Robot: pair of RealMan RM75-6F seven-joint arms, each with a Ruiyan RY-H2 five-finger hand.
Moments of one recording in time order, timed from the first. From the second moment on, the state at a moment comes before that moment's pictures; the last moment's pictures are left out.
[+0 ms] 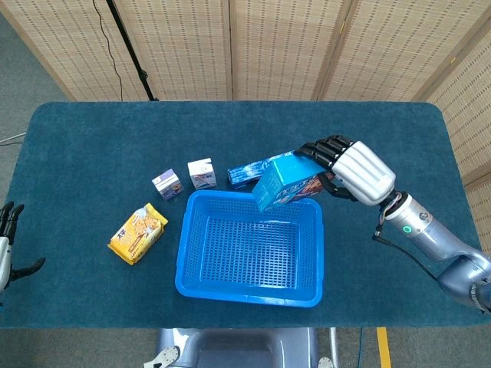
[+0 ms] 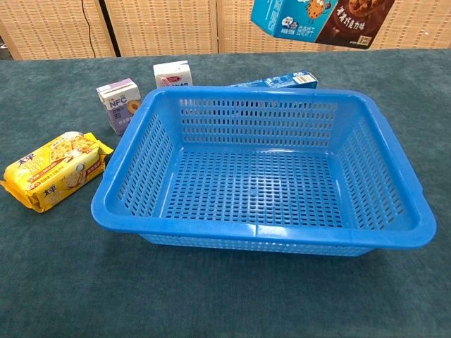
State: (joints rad) left arm -0.09 -1.10 -0.11 -1.73 1.29 1.43 0.12; right arm 0.83 -1.07 0.12 -1.34 -1.77 1.34 0.42
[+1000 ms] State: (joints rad) left arm -0.09 -1.10 -0.10 -1.73 1.29 1.43 0.11; right arm 0.82 -1.20 0.00 -1.30 -2.07 1.40 0.05
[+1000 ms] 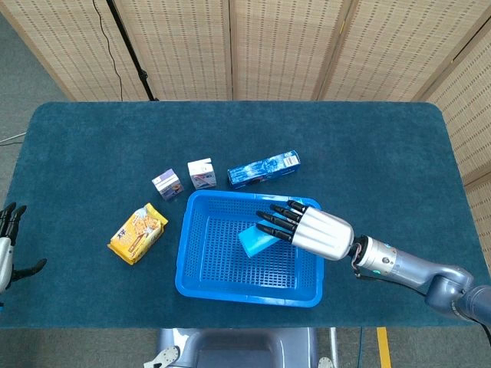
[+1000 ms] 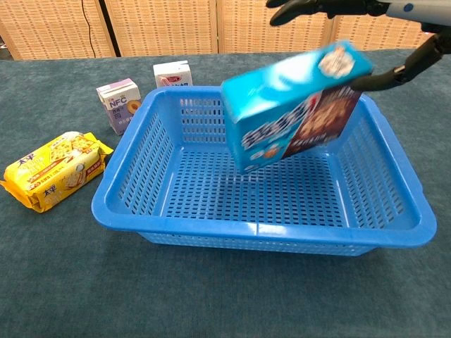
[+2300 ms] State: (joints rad) left arm -0.28 -0.98 -0.08 -1.78 1.40 1.08 -0.16; right arm 0.38 -1.12 -0.01 -1.22 -1.68 1.66 0.20
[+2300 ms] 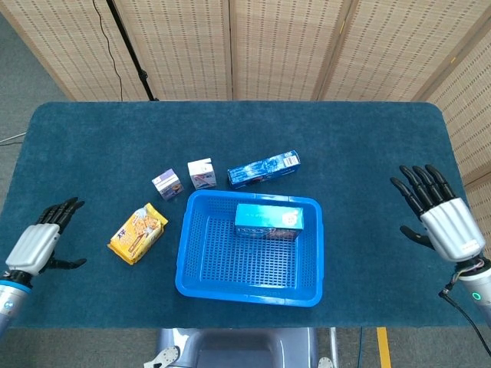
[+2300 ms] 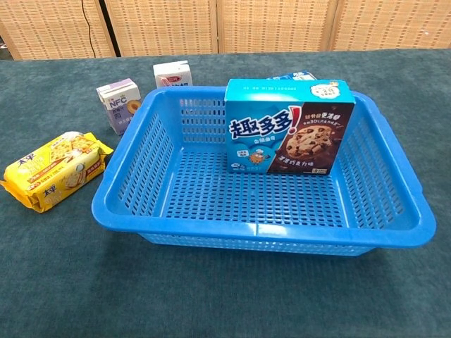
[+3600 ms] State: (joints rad) left arm -0.43 -1.39 -0.16 -1.72 0.91 1.07 0.20; right arm 0.21 -1.12 0.01 -1.27 -1.74 1.79 0.33
